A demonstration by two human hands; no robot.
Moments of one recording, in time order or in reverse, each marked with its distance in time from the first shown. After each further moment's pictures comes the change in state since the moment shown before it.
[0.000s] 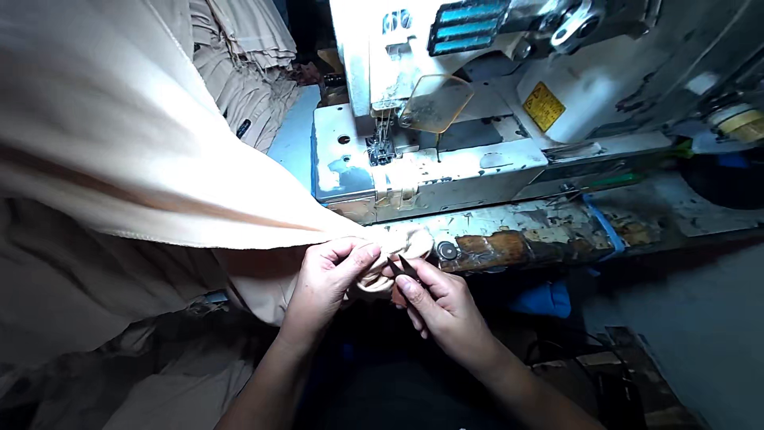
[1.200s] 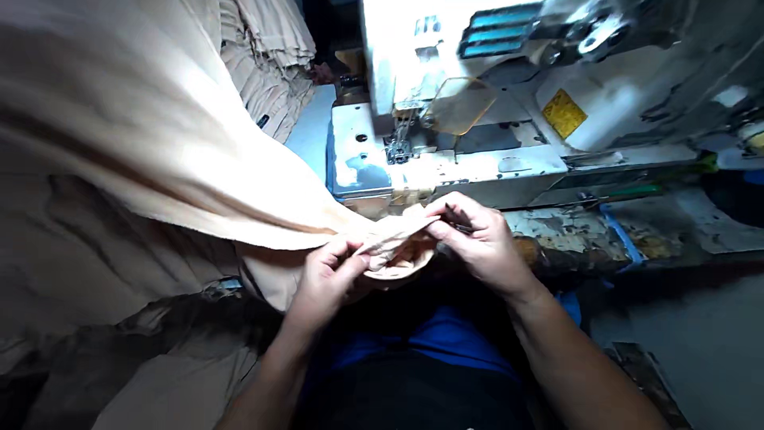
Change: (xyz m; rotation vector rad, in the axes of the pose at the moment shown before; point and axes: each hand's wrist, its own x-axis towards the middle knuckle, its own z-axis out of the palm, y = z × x) left_hand -0.013 -0.016 -0.017 0.091 0.075 0.124; right_hand 0.070 0.000 -0.045 -0.074 -0.073 -0.290
